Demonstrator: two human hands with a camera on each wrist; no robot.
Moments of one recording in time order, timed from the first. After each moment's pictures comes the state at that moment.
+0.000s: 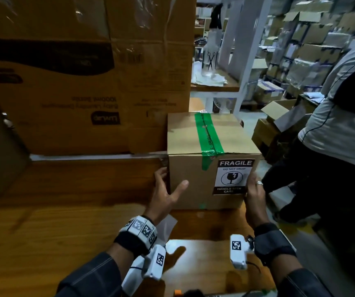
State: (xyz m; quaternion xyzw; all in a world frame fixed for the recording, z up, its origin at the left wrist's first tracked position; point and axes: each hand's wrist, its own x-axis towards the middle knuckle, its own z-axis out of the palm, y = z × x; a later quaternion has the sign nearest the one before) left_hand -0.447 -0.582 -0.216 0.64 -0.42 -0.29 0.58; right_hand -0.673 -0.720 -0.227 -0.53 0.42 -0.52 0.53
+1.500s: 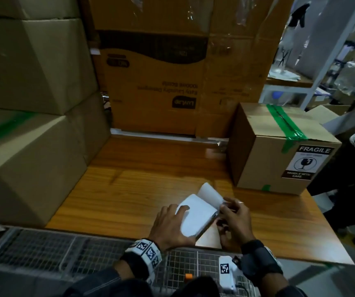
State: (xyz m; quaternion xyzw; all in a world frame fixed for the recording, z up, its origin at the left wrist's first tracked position) left_hand -0.346 -0.331 -0.302 0.79 -0.58 -0.13 0.14; right_hand -0.526 -0.487 -0.298 -0.57 0.47 -0.34 0.59
